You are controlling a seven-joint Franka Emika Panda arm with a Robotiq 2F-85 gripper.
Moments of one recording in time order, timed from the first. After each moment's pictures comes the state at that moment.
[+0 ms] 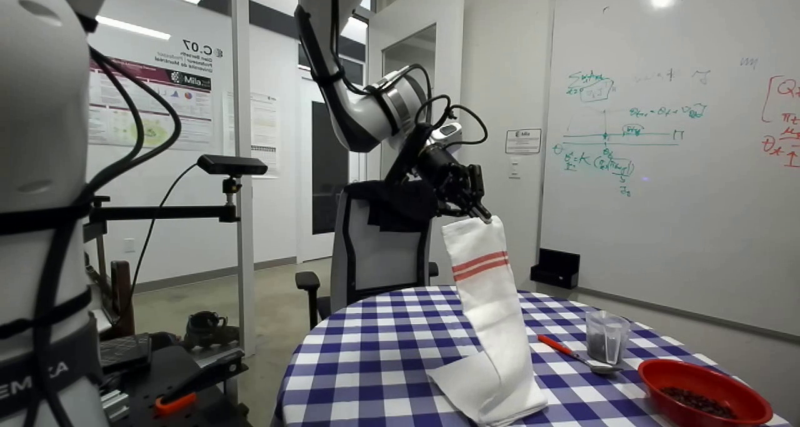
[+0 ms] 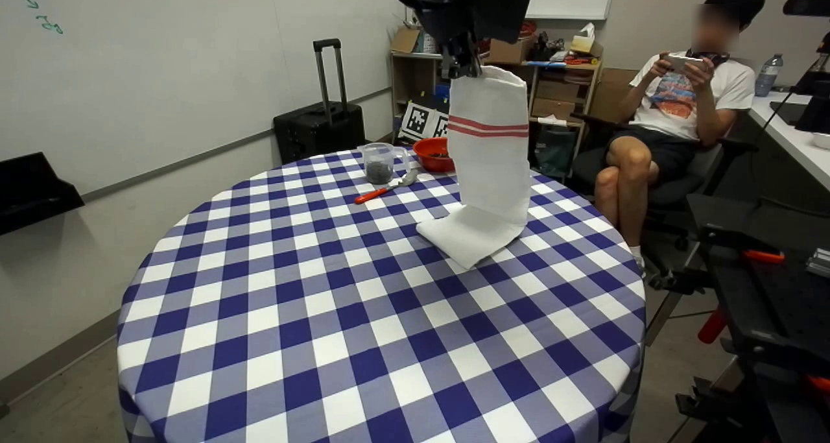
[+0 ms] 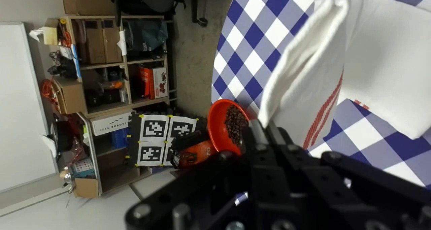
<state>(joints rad) 0.08 0.30 0.06 -2.01 -0.97 1.90 0.74</state>
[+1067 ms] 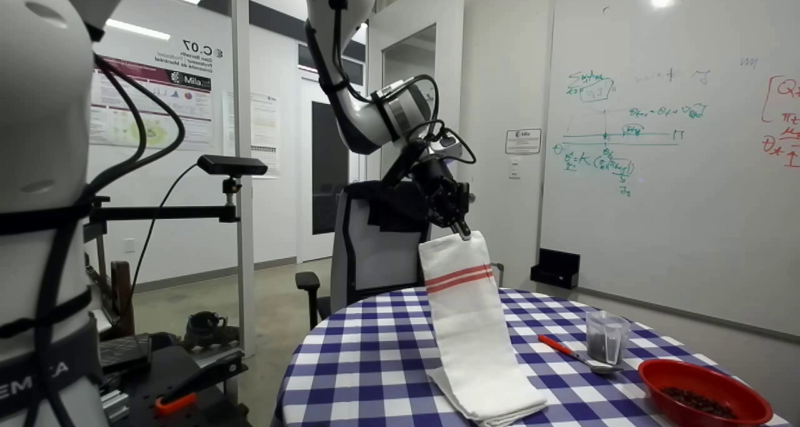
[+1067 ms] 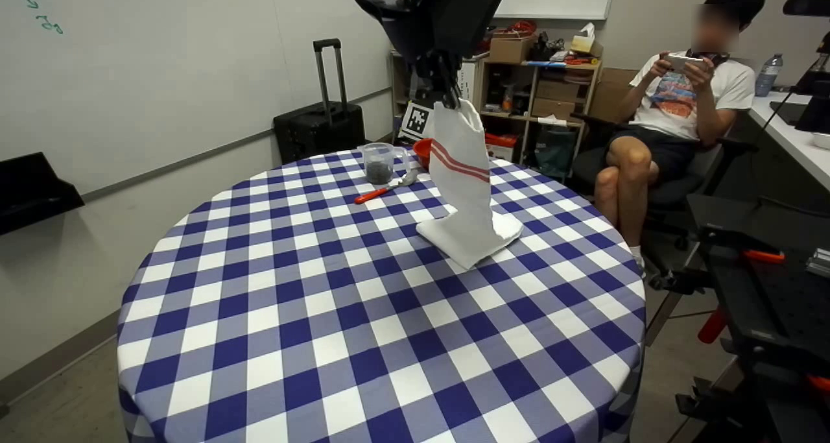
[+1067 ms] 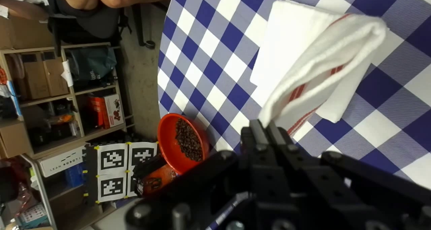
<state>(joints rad) 0.09 0.39 0.06 -1.91 -0.76 1.95 0.74</state>
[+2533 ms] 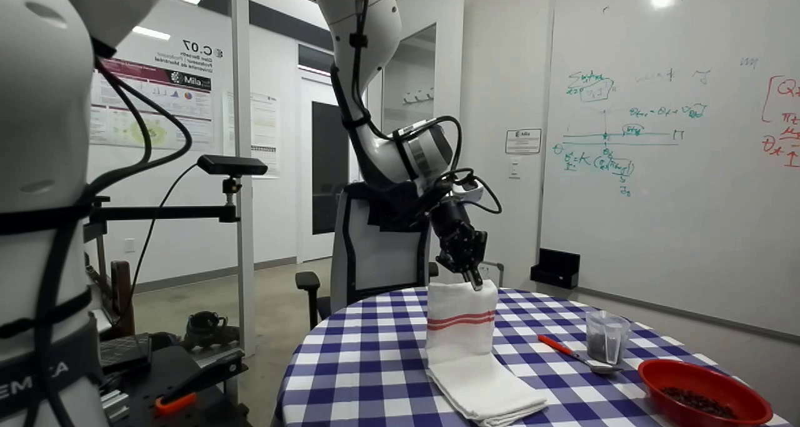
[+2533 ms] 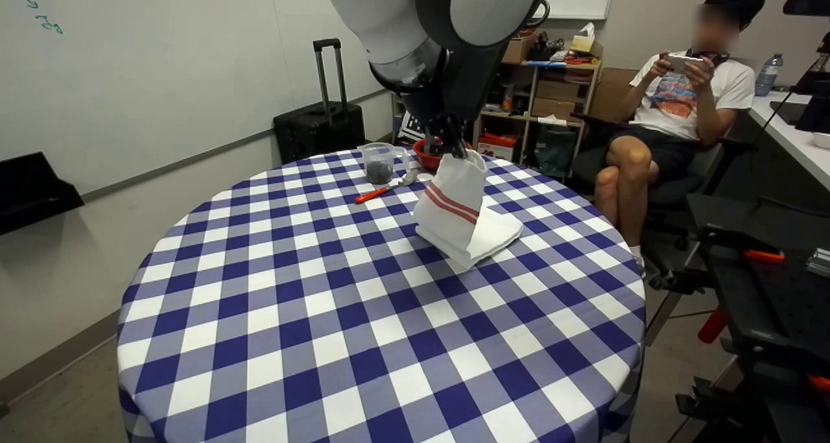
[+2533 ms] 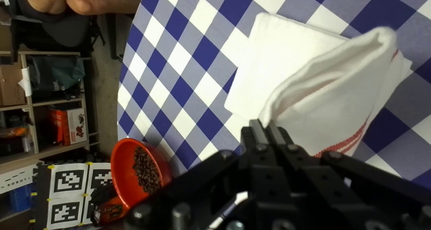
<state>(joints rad) 0.09 0.54 -0.04 -1.89 -0.68 2.08 0.61</state>
